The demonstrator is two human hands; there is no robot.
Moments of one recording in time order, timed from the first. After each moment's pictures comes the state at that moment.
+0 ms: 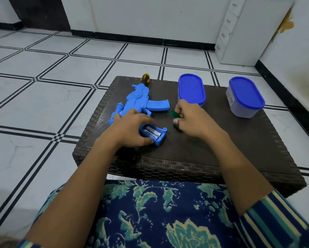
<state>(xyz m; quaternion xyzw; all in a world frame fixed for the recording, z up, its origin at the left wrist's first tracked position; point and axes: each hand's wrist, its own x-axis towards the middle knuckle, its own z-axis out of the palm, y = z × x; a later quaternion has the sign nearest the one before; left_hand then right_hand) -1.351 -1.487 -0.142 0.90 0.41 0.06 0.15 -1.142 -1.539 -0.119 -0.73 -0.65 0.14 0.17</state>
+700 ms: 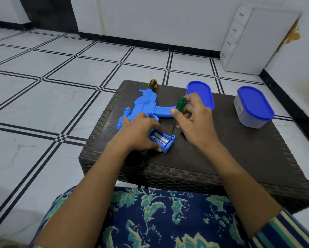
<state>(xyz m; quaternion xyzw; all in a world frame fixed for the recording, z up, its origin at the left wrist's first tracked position) -1.345 -1.482 -0.138 0.90 0.42 0.05 0.14 -1.176 -1.542 -0.118 -0.61 -0.61 0.11 0.49</state>
